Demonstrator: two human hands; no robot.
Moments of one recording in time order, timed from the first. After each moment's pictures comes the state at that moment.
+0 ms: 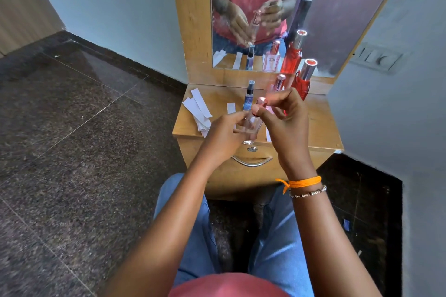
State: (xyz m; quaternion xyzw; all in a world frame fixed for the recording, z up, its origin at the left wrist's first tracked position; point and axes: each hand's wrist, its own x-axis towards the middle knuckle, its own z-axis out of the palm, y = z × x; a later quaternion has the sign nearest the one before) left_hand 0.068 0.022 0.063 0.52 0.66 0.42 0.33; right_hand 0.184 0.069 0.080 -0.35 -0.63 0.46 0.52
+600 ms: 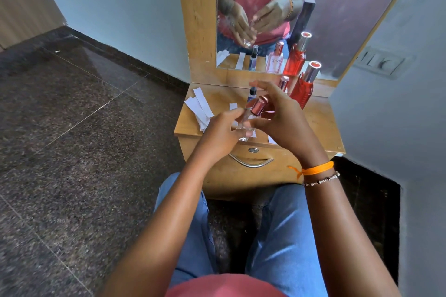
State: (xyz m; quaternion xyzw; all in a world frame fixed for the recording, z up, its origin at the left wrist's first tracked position) left_hand 0.058 0.020 0.069 0.53 0.67 0.40 0.32; right_hand 0.185 0.083 0.103 -0.36 -0.82 0.34 0.28
